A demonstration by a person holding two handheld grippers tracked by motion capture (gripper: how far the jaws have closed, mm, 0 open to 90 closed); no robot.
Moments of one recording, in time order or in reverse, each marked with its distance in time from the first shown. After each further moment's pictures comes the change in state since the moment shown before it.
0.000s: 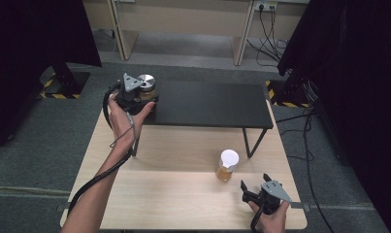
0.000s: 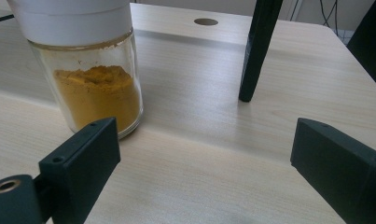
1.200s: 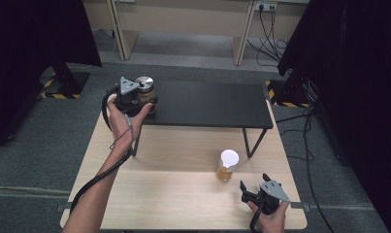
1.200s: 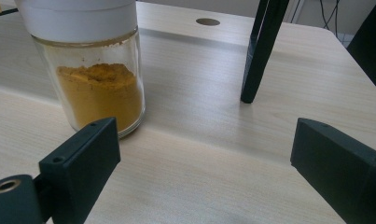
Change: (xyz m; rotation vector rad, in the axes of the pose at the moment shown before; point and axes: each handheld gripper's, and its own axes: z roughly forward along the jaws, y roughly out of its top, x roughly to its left) left arm 0.015 -0.019 0.006 -0.033 -0.049 -0.059; right arm 0.003 0.001 0.001 0.002 -0.002 -0.022
